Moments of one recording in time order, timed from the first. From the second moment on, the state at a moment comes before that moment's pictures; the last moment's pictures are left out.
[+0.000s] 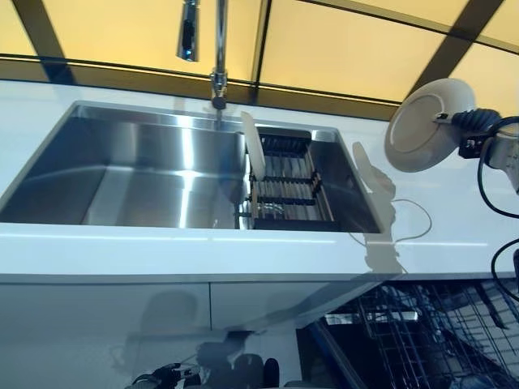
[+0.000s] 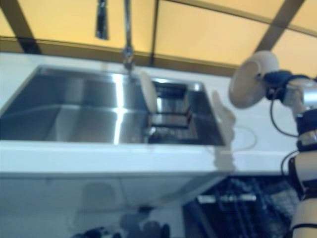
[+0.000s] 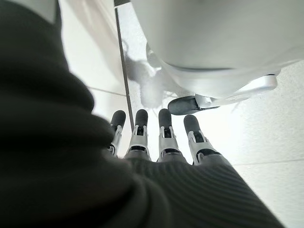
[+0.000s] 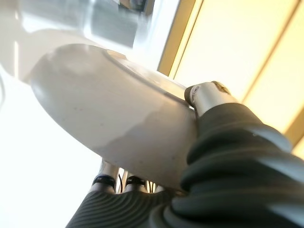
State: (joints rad) left arm -0.04 0.34 -0.30 1.24 -0.23 0.02 -0.16; right arm -1.16 -1.02 0.40 0.87 0.64 0.56 0.07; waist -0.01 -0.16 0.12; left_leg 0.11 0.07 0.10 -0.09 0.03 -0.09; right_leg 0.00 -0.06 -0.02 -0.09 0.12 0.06
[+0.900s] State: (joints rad) left arm -0.02 0.32 -0.32 1.20 -0.21 0.06 -0.18; right arm -0.71 -1.33 0.23 0.71 0.34 0.35 0.25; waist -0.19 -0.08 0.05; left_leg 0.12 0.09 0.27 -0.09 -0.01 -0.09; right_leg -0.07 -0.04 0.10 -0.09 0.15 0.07
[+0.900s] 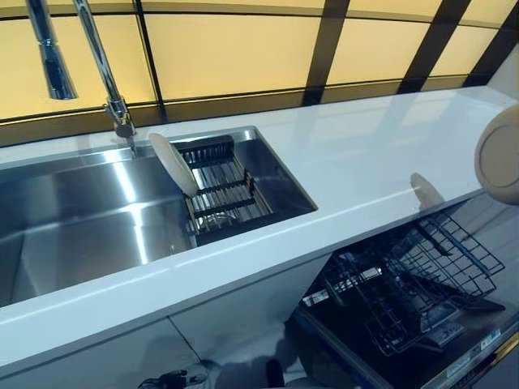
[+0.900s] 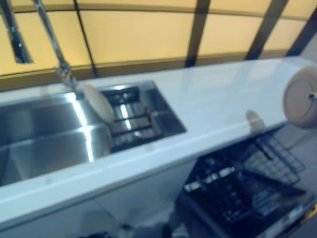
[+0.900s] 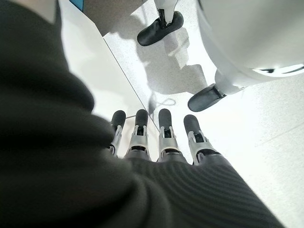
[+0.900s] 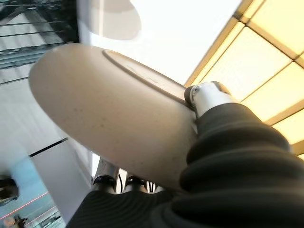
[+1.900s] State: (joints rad) left arm -0.09 0.28 -0.32 1.17 -0.17 0.07 -0.18; right arm -0.33 -1.29 0.10 0.50 -0.27 0.08 0.23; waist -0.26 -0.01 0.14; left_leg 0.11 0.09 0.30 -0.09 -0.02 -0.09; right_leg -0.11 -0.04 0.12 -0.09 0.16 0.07
